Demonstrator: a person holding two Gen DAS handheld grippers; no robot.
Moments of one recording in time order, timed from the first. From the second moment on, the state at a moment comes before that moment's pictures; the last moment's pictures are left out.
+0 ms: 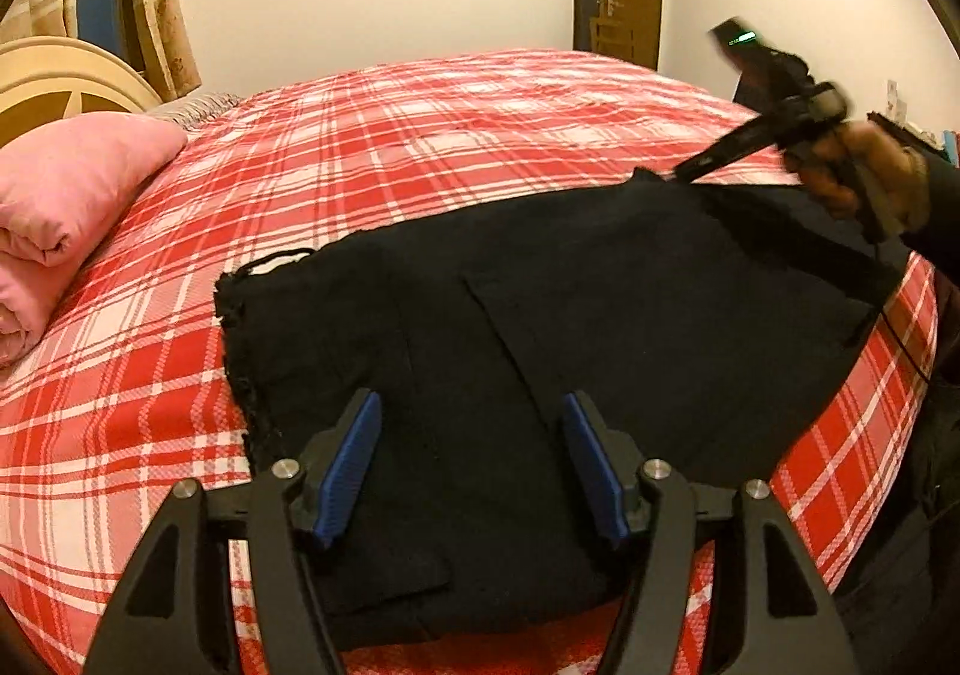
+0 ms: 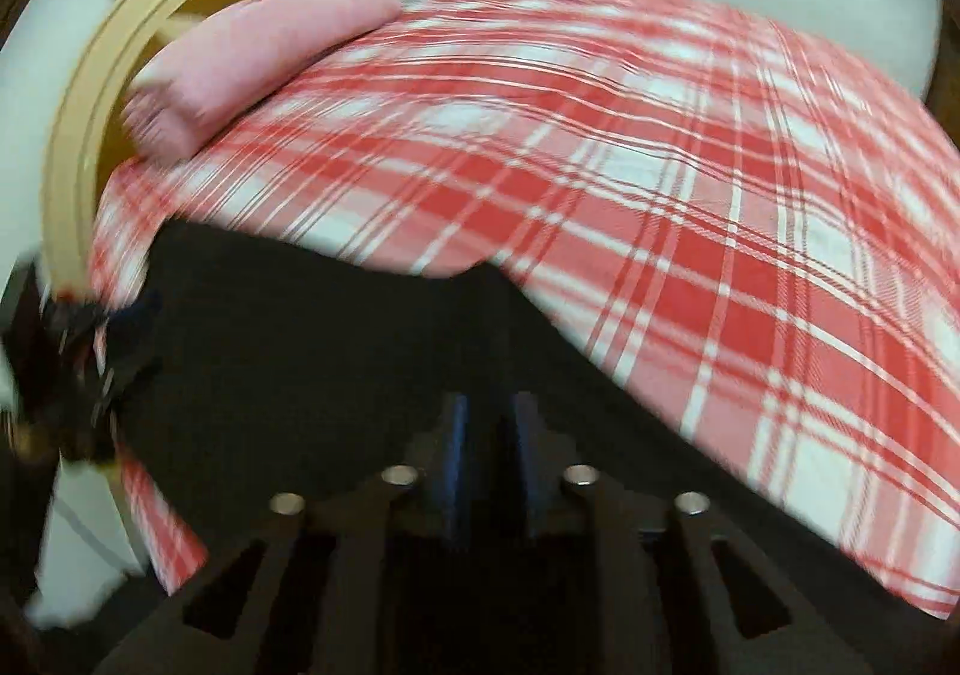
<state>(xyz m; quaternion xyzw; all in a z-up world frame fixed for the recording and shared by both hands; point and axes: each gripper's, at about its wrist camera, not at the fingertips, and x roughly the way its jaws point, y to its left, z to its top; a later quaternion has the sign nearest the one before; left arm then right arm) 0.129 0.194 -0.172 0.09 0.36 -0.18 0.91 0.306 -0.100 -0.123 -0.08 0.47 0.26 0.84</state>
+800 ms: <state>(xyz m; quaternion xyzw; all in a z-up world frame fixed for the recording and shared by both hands) 0.138 0.177 -0.173 0.09 0.41 -0.13 0.90 0.169 -0.063 -0.171 -0.18 0.45 0.27 0.83</state>
